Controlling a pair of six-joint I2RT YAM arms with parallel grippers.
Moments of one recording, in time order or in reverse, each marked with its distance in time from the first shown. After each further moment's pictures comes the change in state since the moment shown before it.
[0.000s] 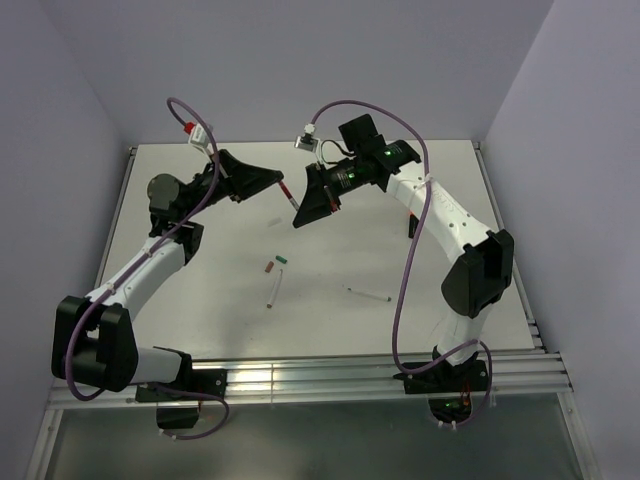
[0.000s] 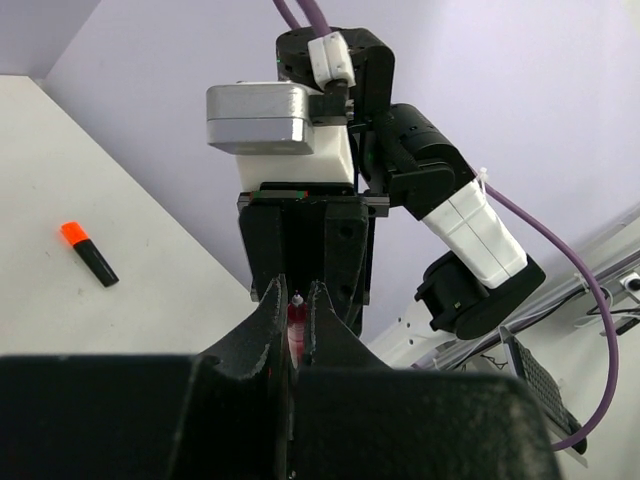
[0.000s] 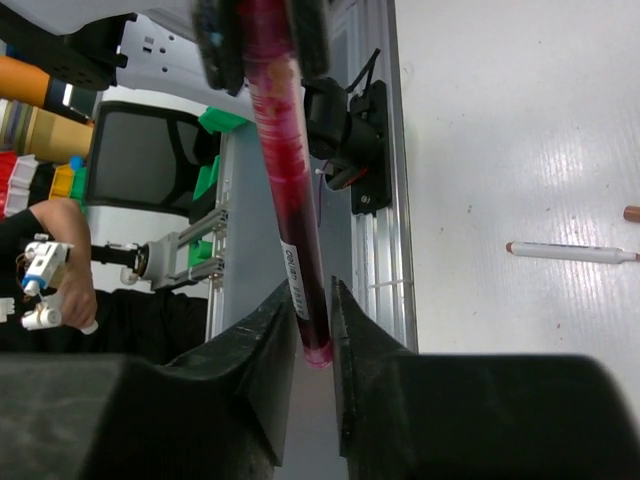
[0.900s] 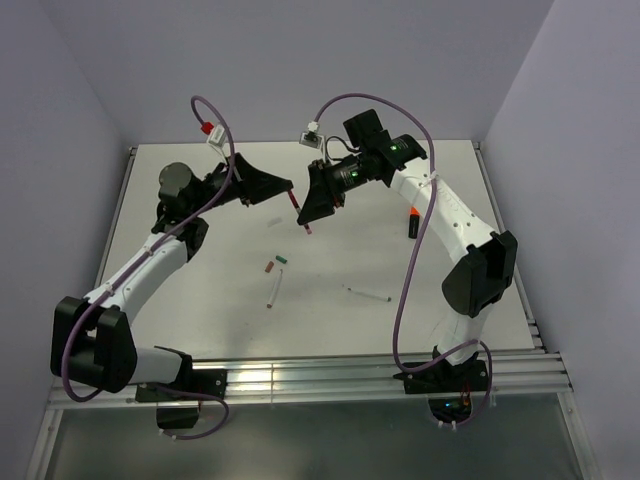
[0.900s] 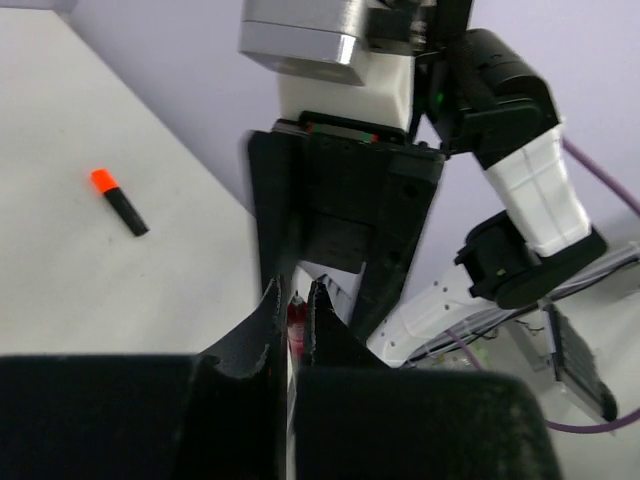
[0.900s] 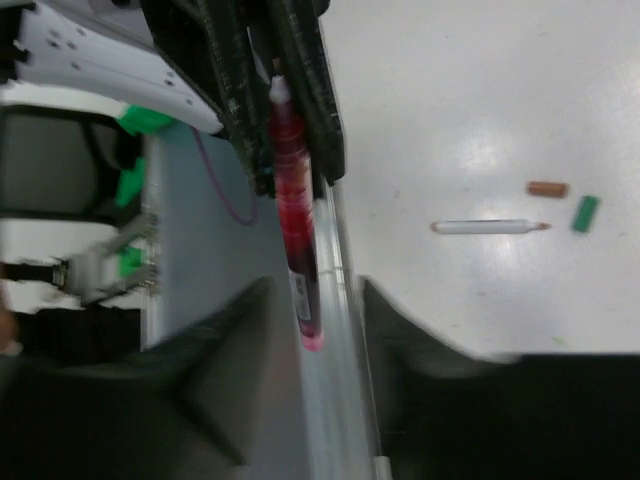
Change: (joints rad) left arm -0.047 0.000 0.071 -0.305 0.028 0.220; right arm -0.017 0.000 0.056 -0.095 0.158 -0.114
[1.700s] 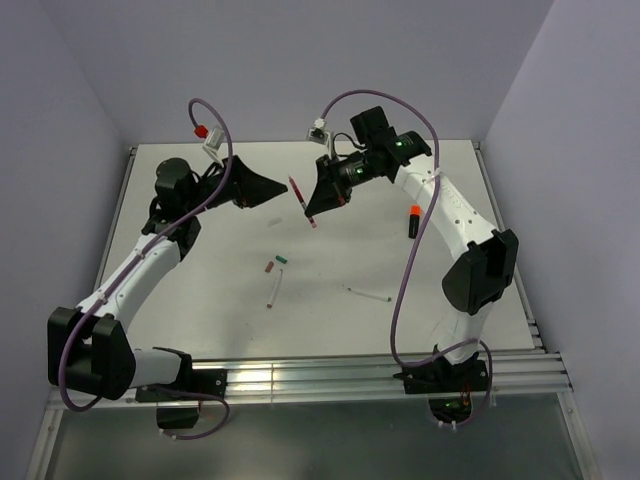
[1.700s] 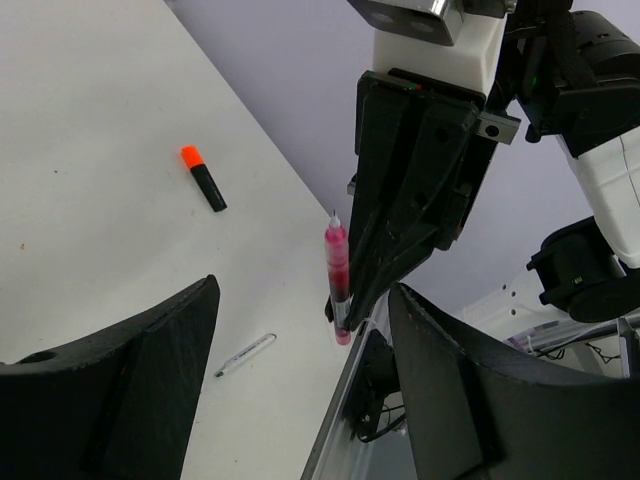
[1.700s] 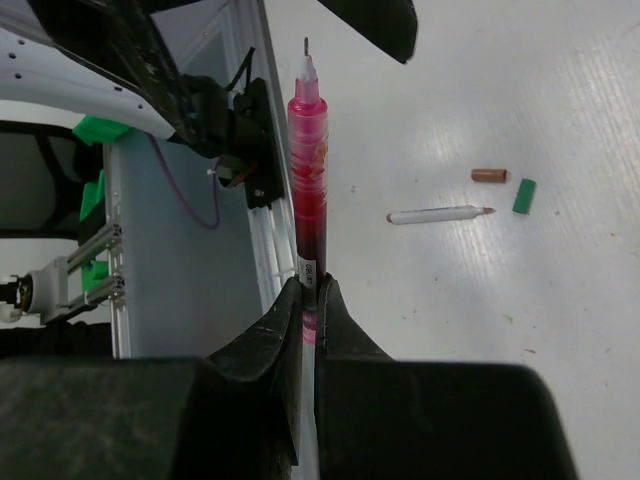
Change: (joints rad) left arm 0.054 -0.050 0.003 -0.244 -0.053 0.182; right arm -0.046 0.018 0.023 -0.028 0.061 -0.053
